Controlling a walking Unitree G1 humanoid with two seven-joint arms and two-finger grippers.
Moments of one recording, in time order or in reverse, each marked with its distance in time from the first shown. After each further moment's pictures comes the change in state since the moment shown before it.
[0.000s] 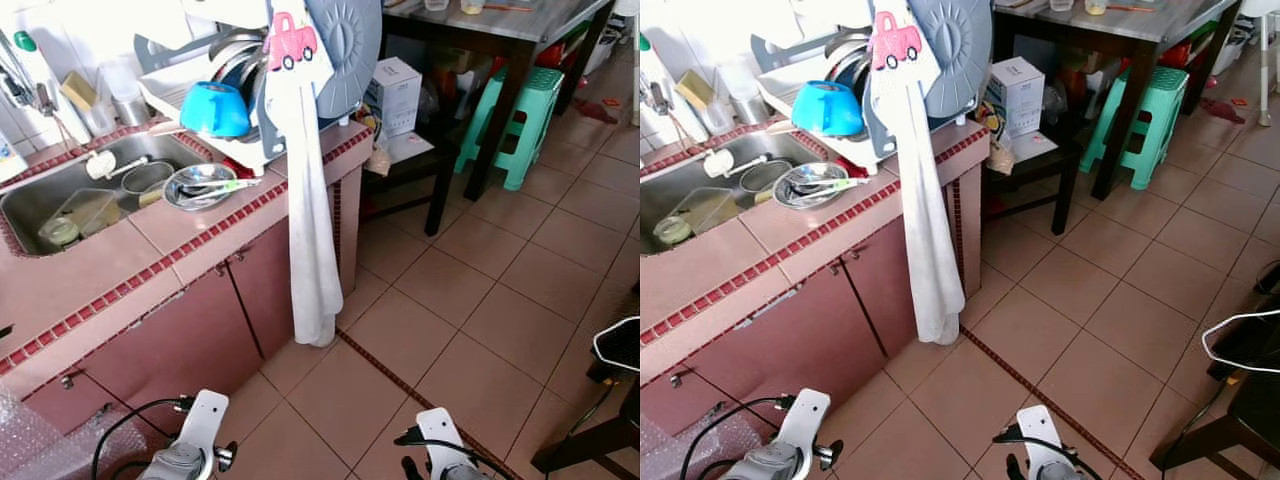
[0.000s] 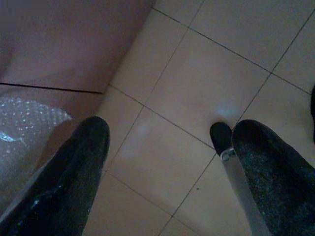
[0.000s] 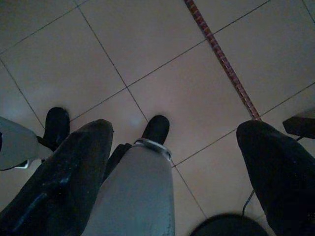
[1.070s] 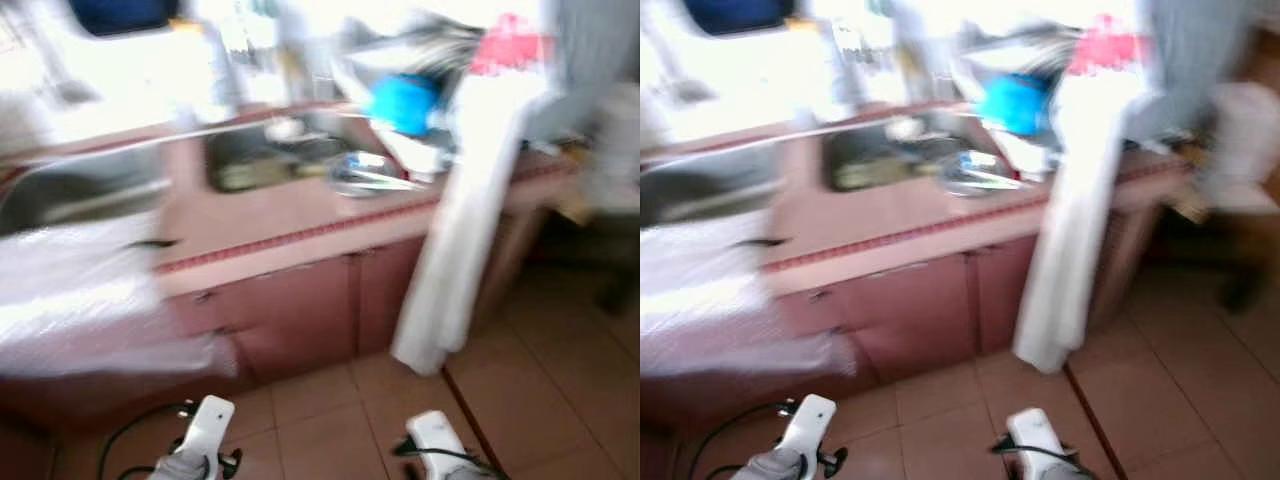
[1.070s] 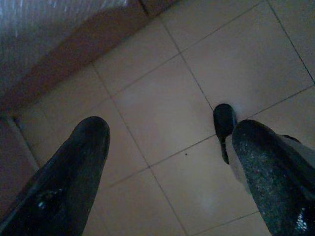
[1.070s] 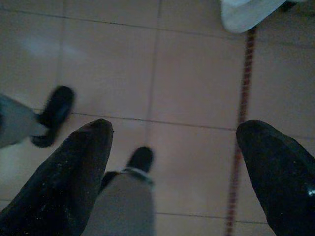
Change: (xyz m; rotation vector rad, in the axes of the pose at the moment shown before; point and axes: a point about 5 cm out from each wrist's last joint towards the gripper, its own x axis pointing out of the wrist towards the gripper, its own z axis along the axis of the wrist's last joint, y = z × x) left arm 0.000 -0.005 -0.005 0.027 0.002 -0.017; right arm 0.000 0.000 -0.001 -0.121 -0.002 0.010
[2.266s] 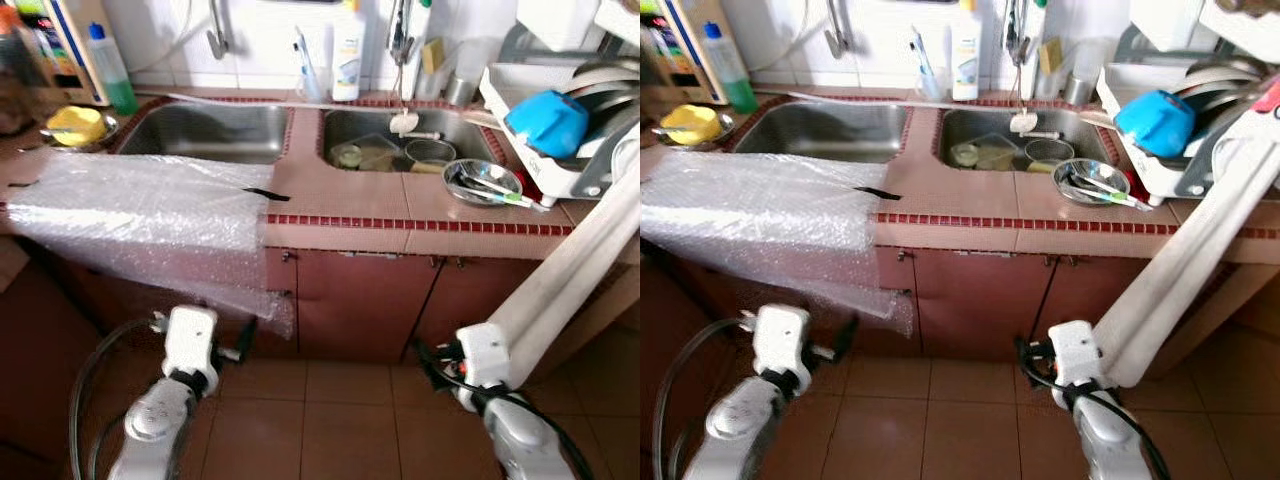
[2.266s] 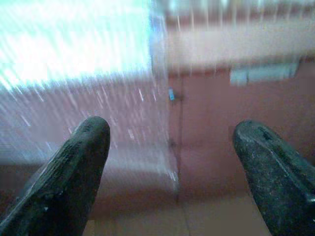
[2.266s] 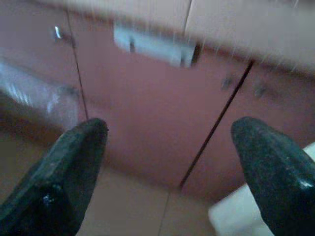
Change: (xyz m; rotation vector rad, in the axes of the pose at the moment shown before) left arm -0.100 0.024 0.113 -0.093 -0.924 0.015; right arm -0.079 -0.063 0.104 0.106 -0.796 -0.069
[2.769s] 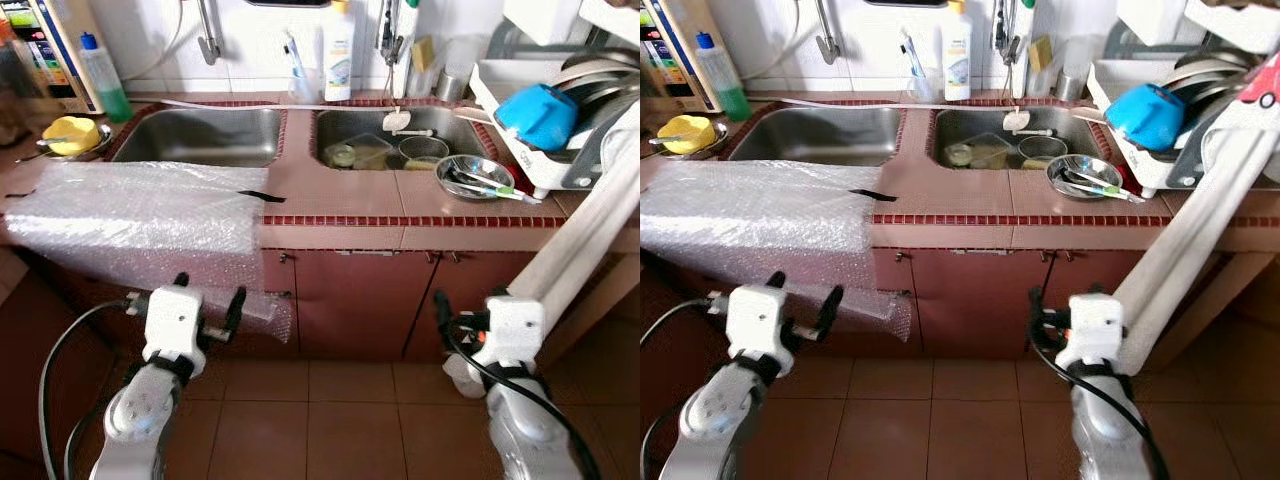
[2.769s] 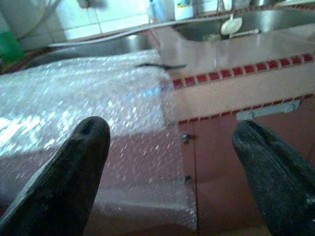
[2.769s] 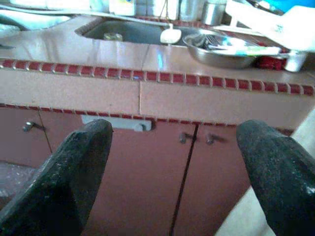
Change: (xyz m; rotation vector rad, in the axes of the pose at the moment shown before) left arm -0.005 0.002 0.040 0.037 -0.089 0.043; right arm -0.007 0.007 0.056 0.084 -0.174 -0.200
